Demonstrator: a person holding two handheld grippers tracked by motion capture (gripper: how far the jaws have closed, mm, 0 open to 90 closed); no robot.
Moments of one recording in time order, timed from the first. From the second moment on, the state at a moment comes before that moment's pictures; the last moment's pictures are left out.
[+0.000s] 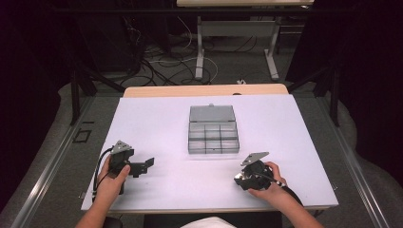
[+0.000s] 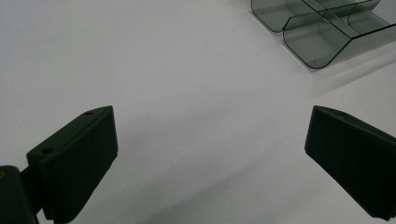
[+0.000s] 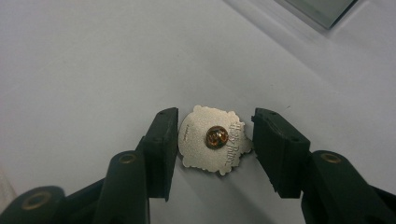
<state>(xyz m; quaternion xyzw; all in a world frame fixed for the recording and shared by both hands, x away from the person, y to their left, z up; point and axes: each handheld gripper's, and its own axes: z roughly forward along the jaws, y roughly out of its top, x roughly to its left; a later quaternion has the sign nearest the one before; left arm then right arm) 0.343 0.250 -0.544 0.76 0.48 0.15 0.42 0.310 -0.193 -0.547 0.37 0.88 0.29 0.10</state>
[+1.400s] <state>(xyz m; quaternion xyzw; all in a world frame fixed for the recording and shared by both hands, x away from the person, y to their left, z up) 0.343 0.250 -0.544 0.76 0.48 0.15 0.41 0.311 -0.197 -0.541 0.37 0.87 0.31 0.10</state>
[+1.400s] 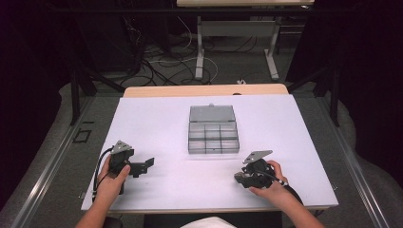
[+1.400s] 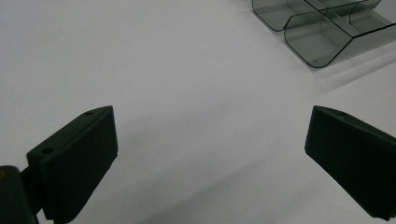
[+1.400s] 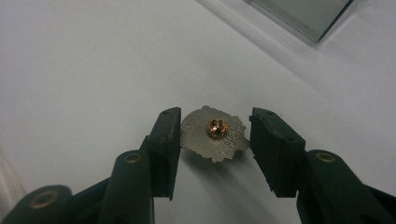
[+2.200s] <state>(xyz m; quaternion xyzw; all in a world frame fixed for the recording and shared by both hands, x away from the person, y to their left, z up) 0.344 0.251 -0.544 0.76 0.48 0.14 0.41 0.311 -0.200 -0.536 0.37 0.86 0.33 0.10</state>
